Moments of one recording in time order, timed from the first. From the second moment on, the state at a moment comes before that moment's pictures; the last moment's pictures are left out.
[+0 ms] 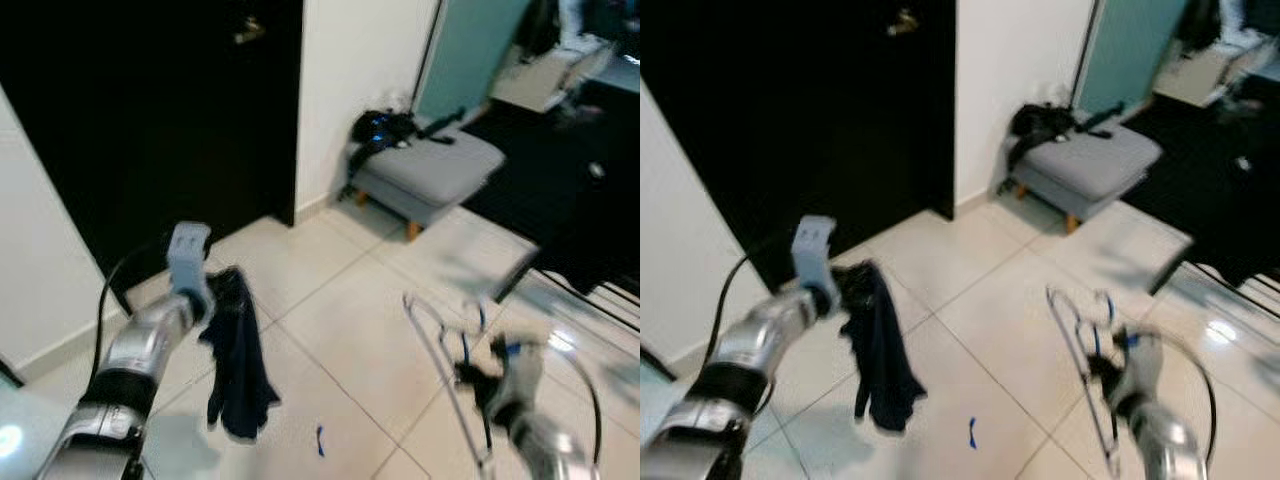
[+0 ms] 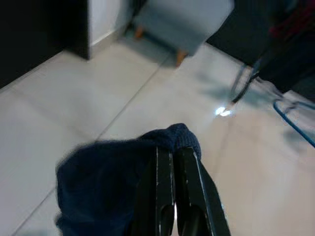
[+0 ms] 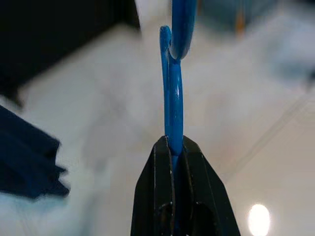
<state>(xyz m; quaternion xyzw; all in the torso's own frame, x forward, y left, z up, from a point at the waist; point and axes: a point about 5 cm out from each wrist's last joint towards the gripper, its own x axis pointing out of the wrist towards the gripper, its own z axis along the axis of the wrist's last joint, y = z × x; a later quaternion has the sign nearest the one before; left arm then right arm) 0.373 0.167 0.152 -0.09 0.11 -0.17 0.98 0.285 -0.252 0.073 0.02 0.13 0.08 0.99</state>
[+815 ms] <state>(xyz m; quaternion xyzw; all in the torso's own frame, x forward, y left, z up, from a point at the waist) 0.394 0.142 0.208 0.02 0.21 -0.19 0.96 0.247 -0.240 0.192 -0.15 0.13 0.40 0.89</state>
